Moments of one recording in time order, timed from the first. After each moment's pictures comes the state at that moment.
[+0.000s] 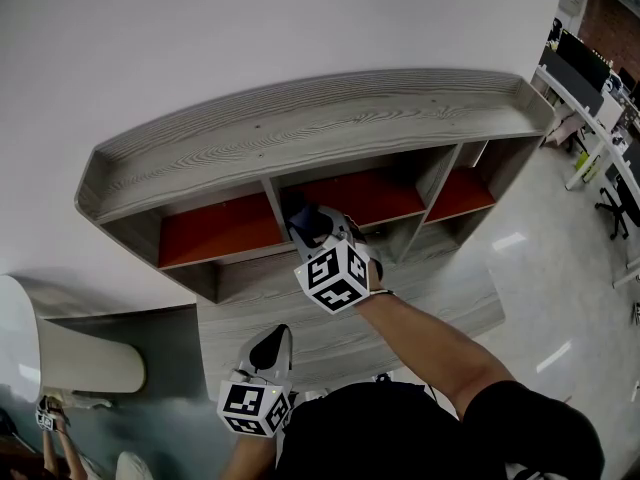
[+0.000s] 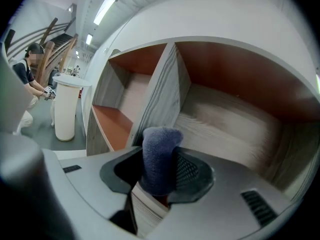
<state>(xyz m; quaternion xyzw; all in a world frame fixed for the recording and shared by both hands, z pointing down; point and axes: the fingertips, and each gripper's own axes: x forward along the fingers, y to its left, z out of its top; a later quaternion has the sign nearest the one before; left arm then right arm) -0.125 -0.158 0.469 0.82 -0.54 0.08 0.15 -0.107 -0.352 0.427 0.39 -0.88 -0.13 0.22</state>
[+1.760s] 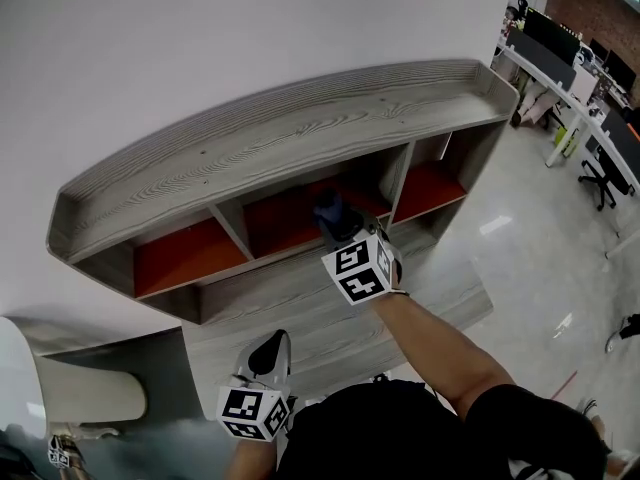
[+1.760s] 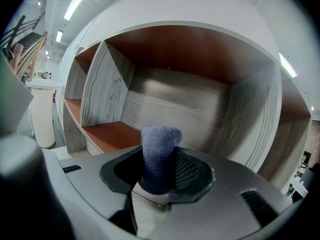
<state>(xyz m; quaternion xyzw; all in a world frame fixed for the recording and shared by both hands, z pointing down) -0.075 -0.180 0.471 0.85 -0.50 0.09 0.15 0.033 -0.392 0.443 0.51 -0.83 -0.05 0.22</state>
